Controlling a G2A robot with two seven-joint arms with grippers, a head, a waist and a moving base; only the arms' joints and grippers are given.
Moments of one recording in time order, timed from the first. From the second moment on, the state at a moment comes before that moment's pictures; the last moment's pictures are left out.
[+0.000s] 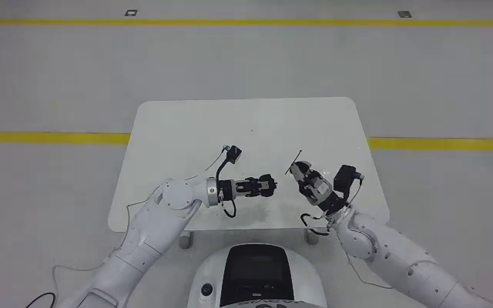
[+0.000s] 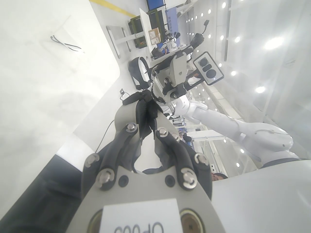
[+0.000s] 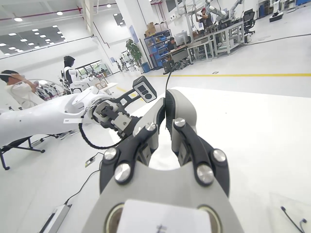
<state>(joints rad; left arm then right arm) 1.20 -1.21 -0.97 -1.38 -0.23 -0.34 -0.91 -1.33 -0.81 0.69 -1.59 -0.67 -0.34 -0.63</state>
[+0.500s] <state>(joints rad) 1.20 -1.21 -0.97 -1.38 -0.23 -0.34 -0.91 -1.39 -0.84 0.71 -1.62 -0.78 -0.30 -0.68</state>
